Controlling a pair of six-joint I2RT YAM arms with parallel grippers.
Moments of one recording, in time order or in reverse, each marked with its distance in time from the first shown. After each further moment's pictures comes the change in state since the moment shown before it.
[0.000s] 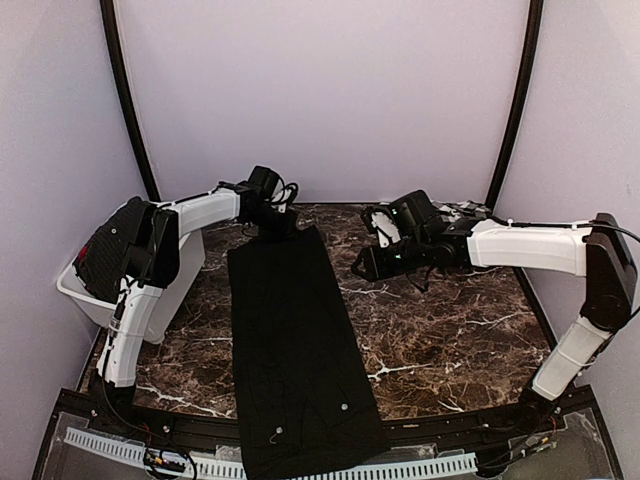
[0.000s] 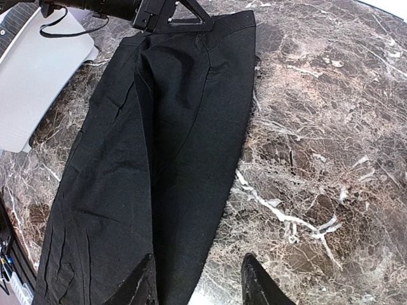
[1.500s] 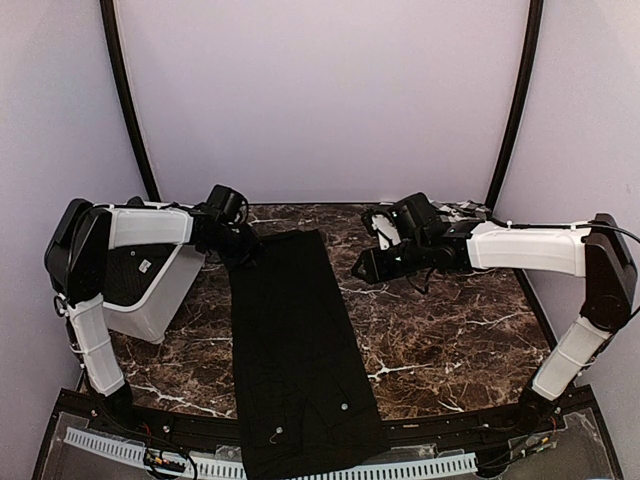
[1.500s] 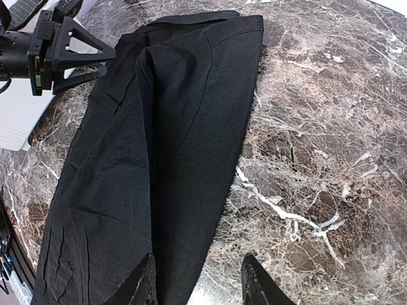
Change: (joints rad) left arm 0.001 -0.586 -0.826 0.228 -0.155 -0.832; right arm 0.000 0.000 -0.017 0.013 -0.005 0.004
